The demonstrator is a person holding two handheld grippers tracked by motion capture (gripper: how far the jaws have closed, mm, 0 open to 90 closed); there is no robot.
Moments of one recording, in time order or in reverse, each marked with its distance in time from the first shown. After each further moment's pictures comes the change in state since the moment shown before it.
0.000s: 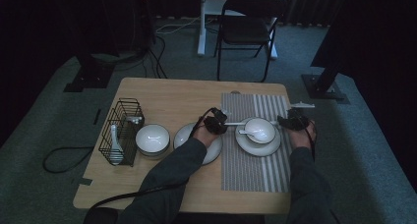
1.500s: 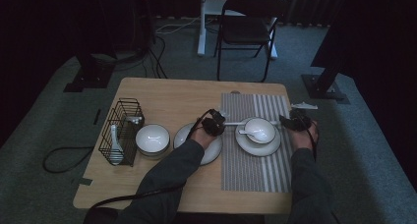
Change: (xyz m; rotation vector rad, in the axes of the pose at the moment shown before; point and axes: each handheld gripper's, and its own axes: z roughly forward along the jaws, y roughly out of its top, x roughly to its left) left arm -0.002 -0.007 -0.008 0.003 0.024 0.026; right arm -0.003 -0.002 -0.007 -0.041 -0.011 0.002
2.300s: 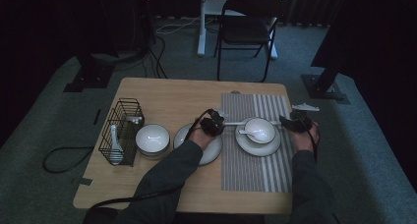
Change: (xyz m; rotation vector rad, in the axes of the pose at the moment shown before) left arm 0.000 -0.003 -0.014 -0.027 0.003 -0.010; right arm 0.003 -0.004 -0.011 -0.035 0.014 -0.009
